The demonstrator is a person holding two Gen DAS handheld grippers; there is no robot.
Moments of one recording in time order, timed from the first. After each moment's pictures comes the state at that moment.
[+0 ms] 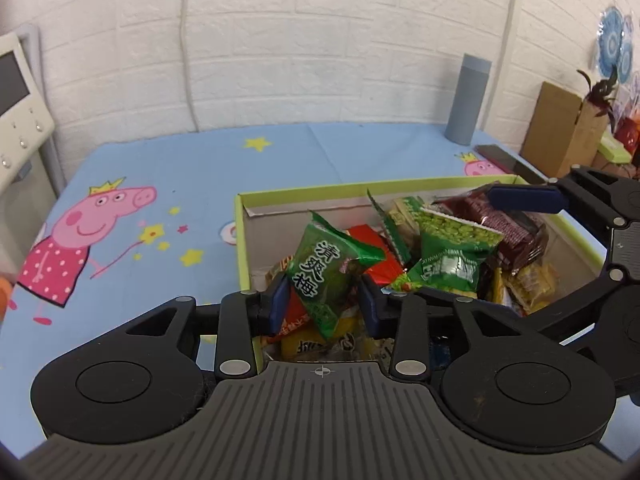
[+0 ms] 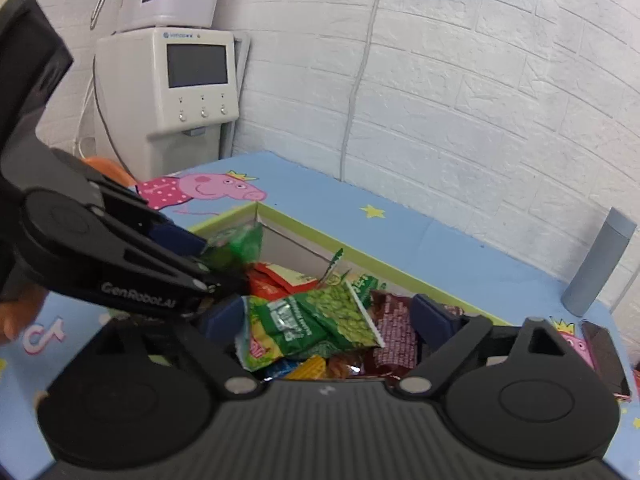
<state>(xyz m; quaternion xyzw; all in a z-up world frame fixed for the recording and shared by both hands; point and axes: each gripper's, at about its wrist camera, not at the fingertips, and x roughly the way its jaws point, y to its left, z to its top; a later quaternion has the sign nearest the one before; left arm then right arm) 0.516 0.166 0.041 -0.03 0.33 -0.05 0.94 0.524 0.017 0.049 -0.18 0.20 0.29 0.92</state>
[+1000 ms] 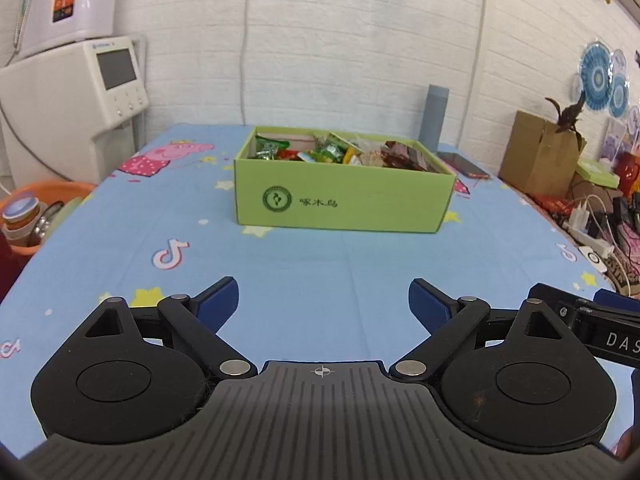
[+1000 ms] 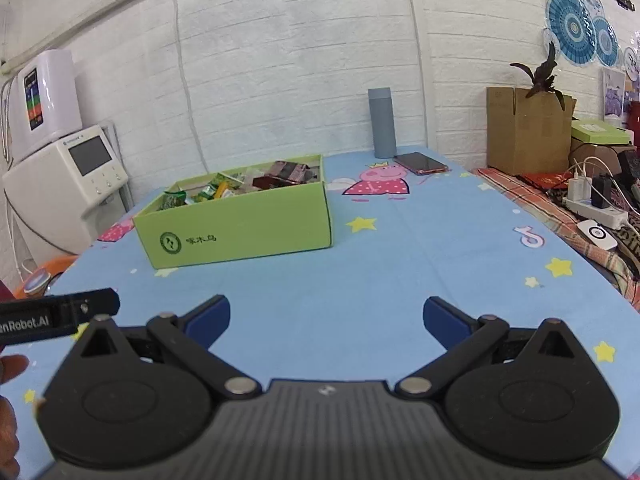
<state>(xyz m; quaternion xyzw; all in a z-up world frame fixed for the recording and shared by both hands) 0.223 0.053 0.044 -0.06 0.26 0.03 0.96 0.237 -0.156 0.031 0.06 0.23 0.07 0.97</state>
